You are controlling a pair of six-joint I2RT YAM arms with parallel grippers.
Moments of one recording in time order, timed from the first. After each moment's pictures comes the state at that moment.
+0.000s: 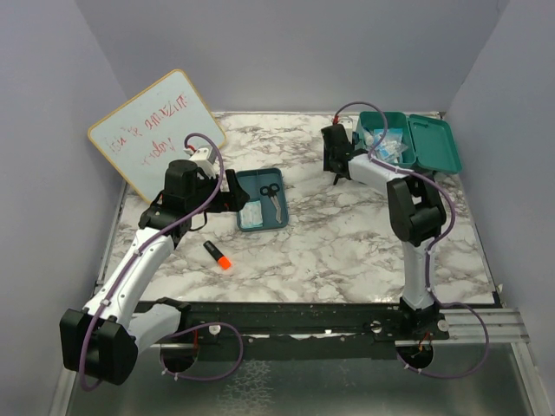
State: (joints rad) left arm -0.28 1.05 0.85 -0.33 0.27 -0.34; right arm 0.41 2.12 1.53 -0.20 0.46 0.26
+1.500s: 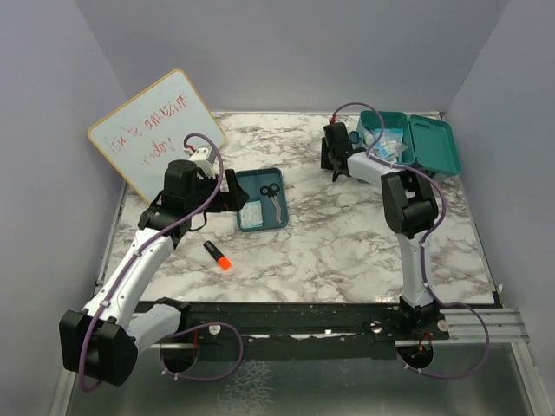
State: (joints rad) left arm -0.28 1.04 0.85 -0.33 0.26 -0.34; right arm 0.36 2.23 1.61 -0.14 0.30 0.25
